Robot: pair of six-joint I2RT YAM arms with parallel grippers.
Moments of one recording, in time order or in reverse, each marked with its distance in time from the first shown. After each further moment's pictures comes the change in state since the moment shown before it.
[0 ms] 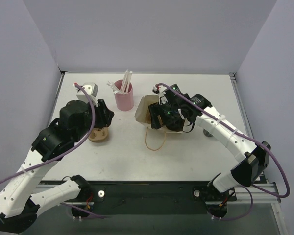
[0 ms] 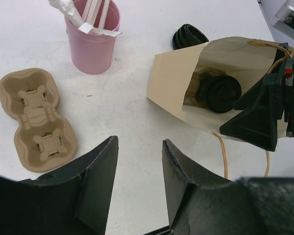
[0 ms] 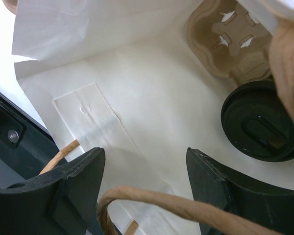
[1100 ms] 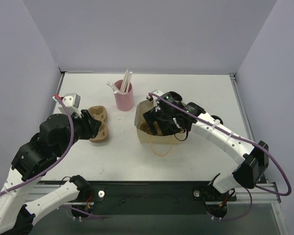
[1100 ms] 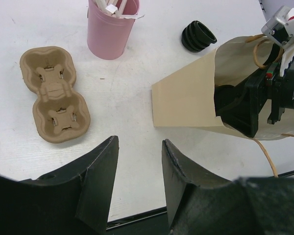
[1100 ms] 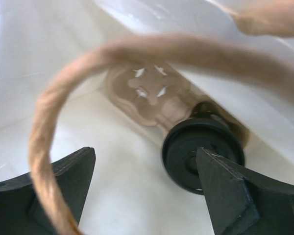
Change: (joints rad) left arm 0.000 -0.133 0.006 -0.146 -0.036 -0.053; right arm 0.095 -0.022 -0.112 0.114 0.197 -0.097
